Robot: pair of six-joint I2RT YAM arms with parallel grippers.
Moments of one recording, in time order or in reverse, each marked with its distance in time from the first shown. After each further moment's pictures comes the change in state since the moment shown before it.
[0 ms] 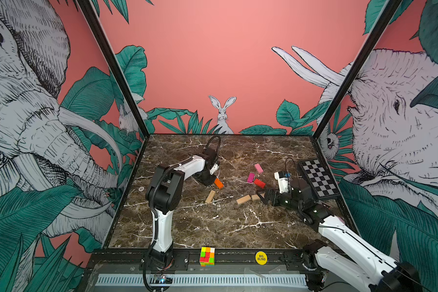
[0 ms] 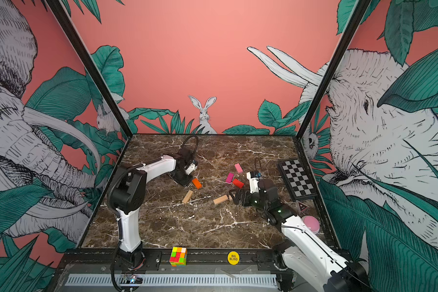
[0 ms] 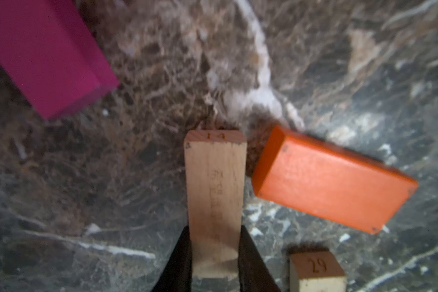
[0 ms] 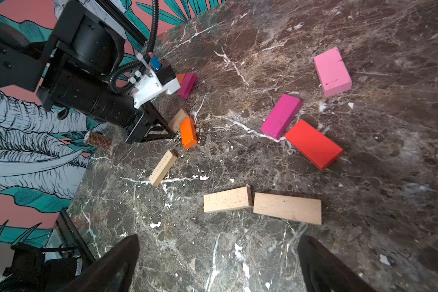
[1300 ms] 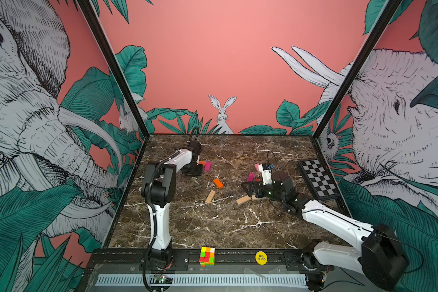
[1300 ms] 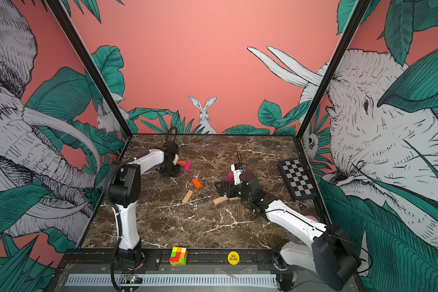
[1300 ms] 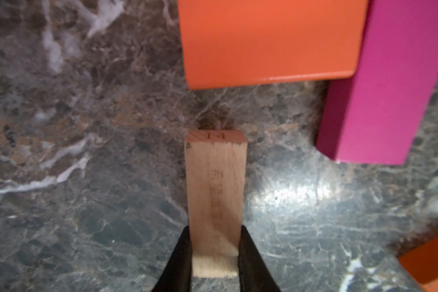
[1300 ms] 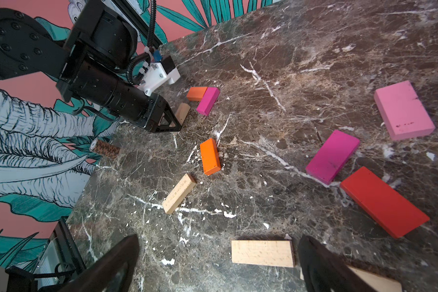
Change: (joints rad) left arm 0.194 0.100 0.141 -0.010 -0.020 -0.248; right arm 0.175 0.285 0.135 0.211 0.128 0.055
